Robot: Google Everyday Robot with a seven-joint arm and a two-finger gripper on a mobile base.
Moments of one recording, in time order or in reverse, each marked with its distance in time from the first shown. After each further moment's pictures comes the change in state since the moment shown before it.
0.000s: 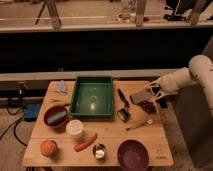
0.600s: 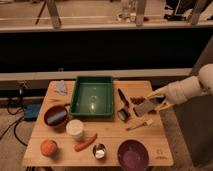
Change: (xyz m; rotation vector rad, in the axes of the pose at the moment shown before) arm -0.065 0.045 -0.017 -0.008 0.011 -0.214
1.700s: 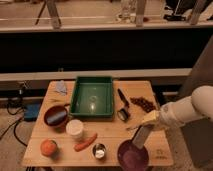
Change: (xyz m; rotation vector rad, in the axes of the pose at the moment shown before) arm -0.099 0.041 0.030 -0.179 0.091 -0.426
